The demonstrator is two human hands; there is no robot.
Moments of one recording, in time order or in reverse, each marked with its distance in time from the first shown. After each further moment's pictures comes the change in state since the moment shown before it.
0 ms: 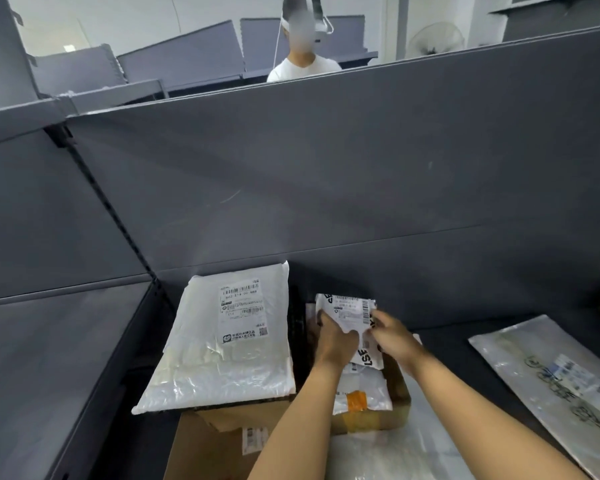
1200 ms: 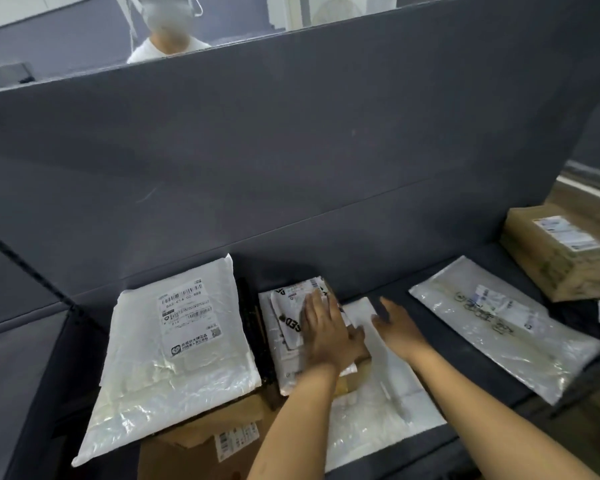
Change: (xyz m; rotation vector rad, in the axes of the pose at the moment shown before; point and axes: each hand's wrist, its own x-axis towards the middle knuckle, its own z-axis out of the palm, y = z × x) left_hand -0.019 -0.019 0.047 0.819 -0.094 0.484; right_hand -0.039 0.065 -0.043 -0.238 0.325 0.027
